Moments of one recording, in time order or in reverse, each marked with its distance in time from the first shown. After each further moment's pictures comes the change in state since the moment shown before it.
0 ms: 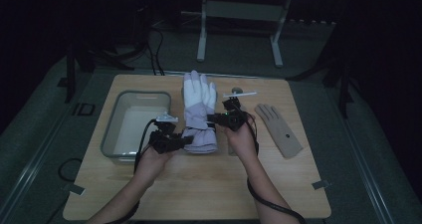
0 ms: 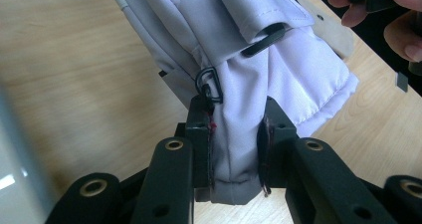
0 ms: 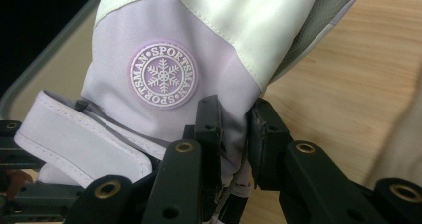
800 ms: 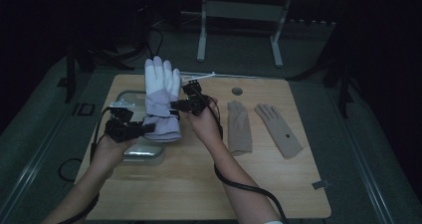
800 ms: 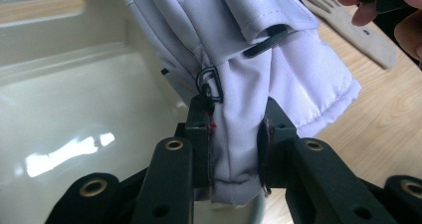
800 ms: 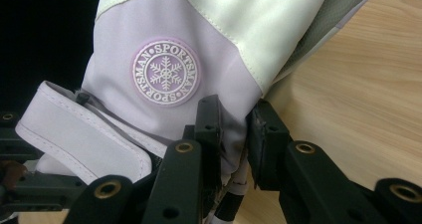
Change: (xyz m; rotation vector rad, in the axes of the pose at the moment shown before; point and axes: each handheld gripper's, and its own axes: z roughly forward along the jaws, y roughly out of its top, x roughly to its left) left arm 0.070 0.003 -0.085 -0.002 0.106 -0.046; right arm 0.083 0.057 0.058 0.017 0.077 -0.076
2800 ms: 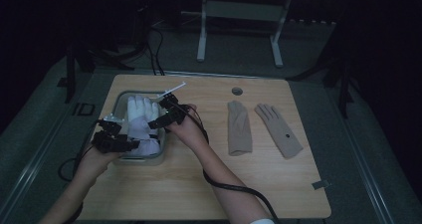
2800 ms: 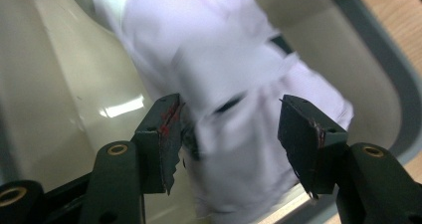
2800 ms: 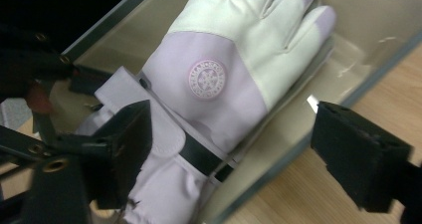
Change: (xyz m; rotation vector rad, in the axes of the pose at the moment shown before) left arm 0.041 -0.047 0.015 0.162 0.143 0.033; right arm 0.021 -0.019 0.058 0.196 0.051 -0.188
